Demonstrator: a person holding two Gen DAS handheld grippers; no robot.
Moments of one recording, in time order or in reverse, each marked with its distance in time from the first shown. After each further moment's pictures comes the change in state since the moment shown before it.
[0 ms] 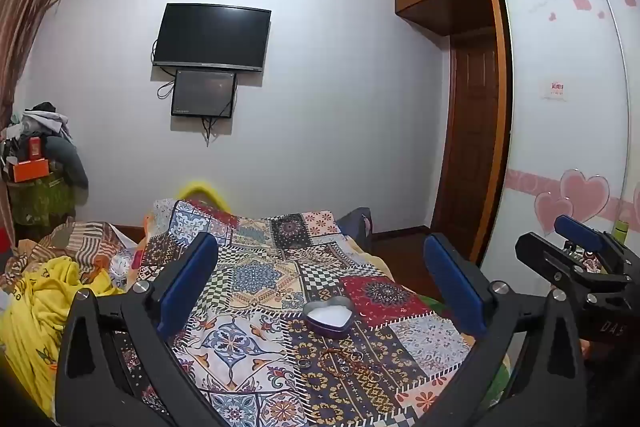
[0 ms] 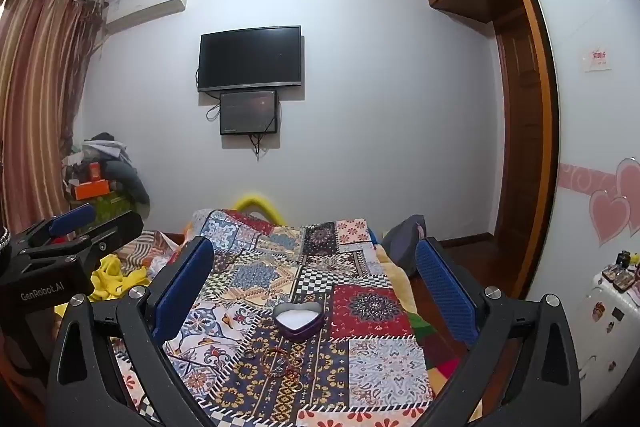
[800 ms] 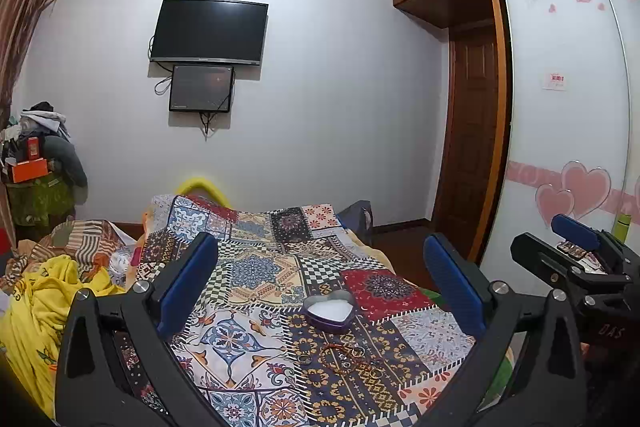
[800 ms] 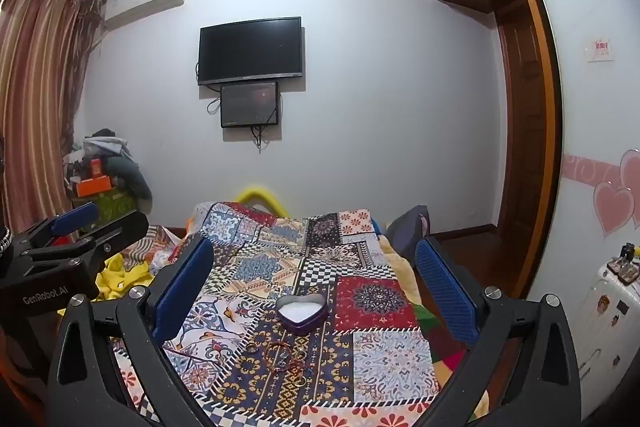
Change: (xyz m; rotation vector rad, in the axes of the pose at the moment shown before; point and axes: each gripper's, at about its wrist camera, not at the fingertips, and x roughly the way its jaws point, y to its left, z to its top) left arm 0.003 0.002 -0.003 0.017 0.022 0.001; right arm 0.005 0.000 0.002 0.010 0.028 0.005
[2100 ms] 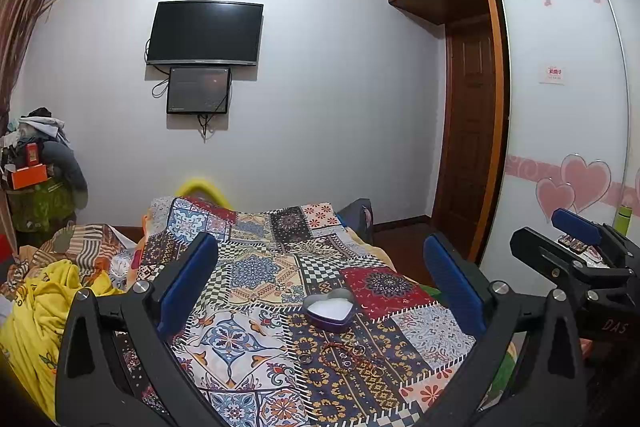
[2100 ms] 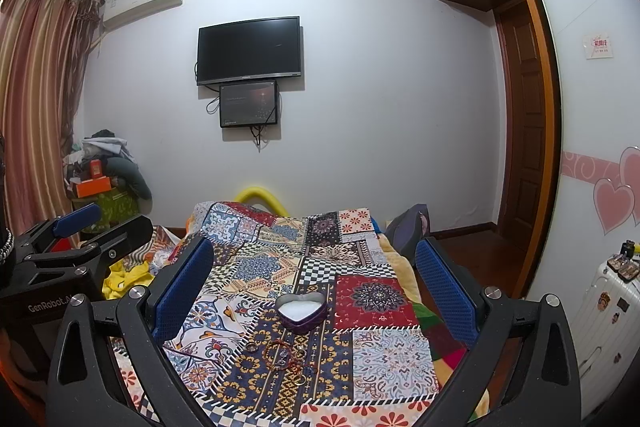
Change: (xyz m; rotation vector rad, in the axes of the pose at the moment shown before) left arm 0.001 -0.003 -0.001 0.018 0.006 -0.004; right arm 0.000 -0.003 -0.002 0.006 0.002 0.001
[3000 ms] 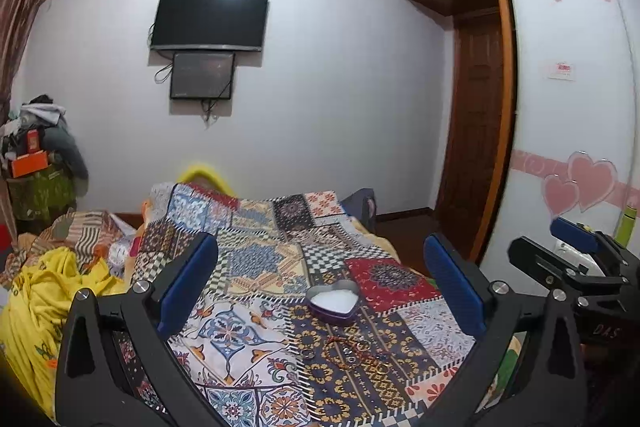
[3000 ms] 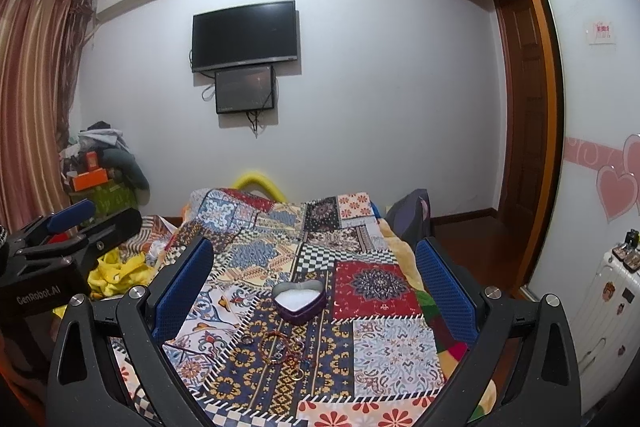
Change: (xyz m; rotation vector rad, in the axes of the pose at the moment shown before) left arm 0.023 0.008 -0.010 -0.025 0.050 0.023; right arm 0.022 -0.003 -0.007 0.015 0.064 -0.004
